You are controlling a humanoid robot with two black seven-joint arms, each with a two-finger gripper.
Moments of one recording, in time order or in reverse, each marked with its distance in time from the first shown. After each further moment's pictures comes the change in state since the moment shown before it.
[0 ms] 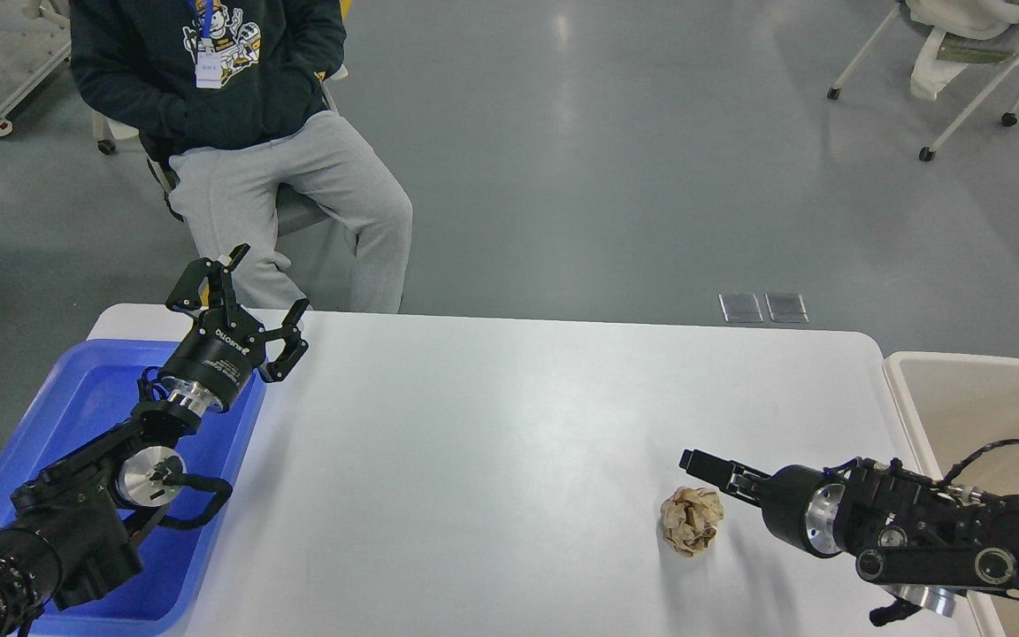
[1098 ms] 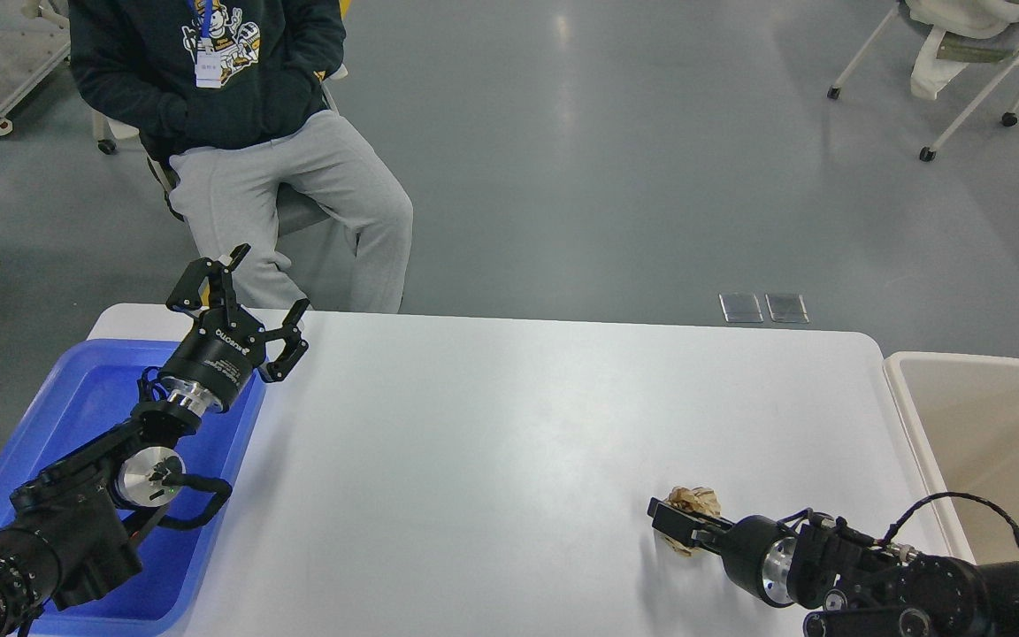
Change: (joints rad) left arm 0.000 0.000 0.000 0.000 0.000 0.000 0.000; right arm -0.142 0.155 -0.016 -0.153 -0.060 -0.082 0.031
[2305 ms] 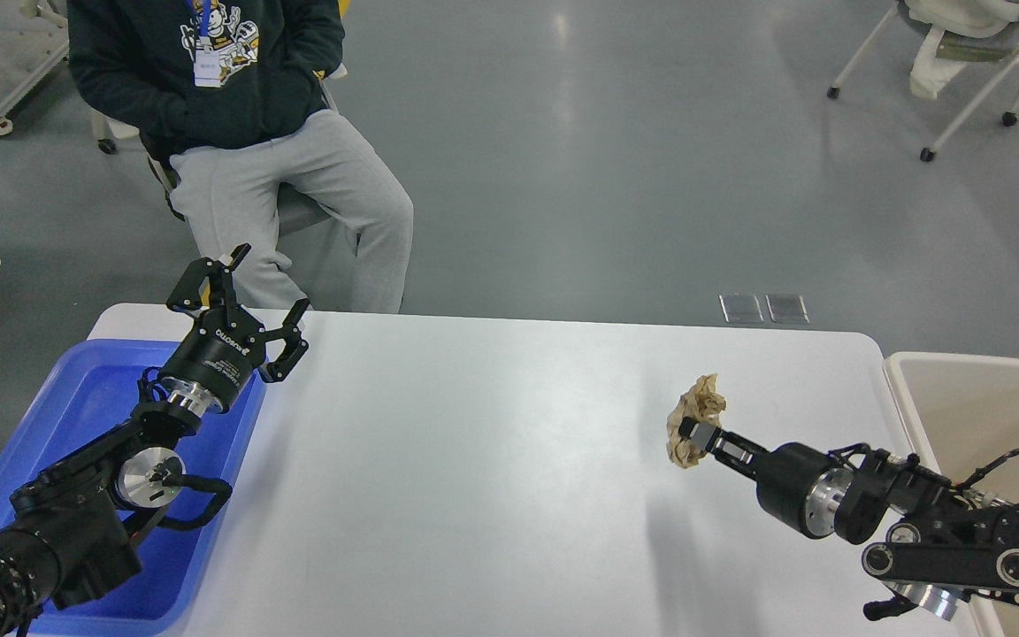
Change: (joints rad) left arm 0.000 0.000 0.000 0.000 0.000 0.000 0.000; right arm 0.129 -0.275 0.152 0.295 0.046 0.016 0.071
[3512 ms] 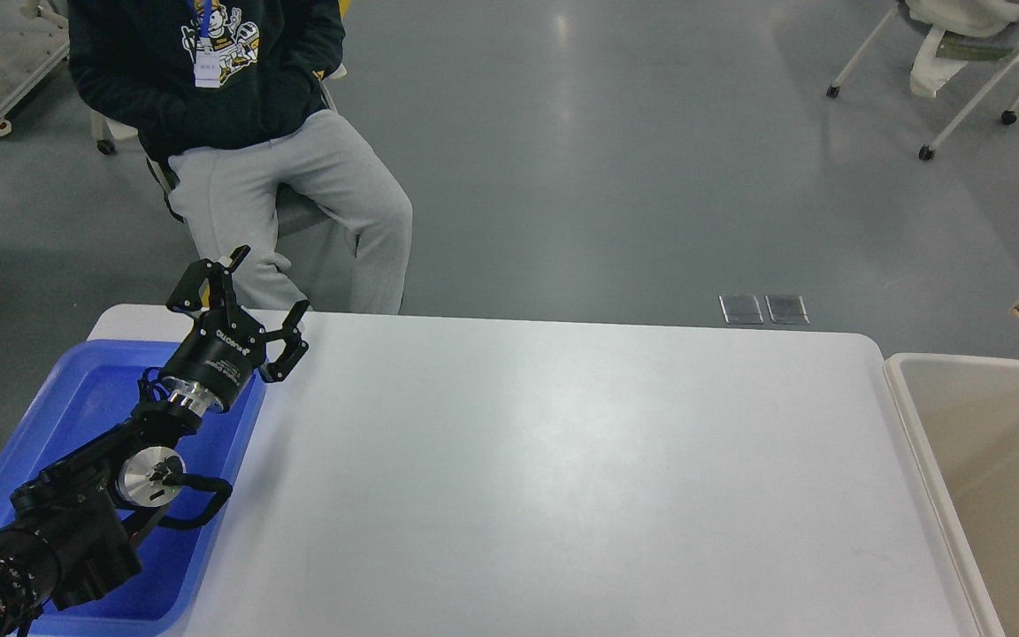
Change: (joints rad) left arm 0.001 0.000 0.000 0.000 0.000 0.000 0.000; right arm 0.102 -0.208 0.075 -0.712 0.773 0.440 -0.177
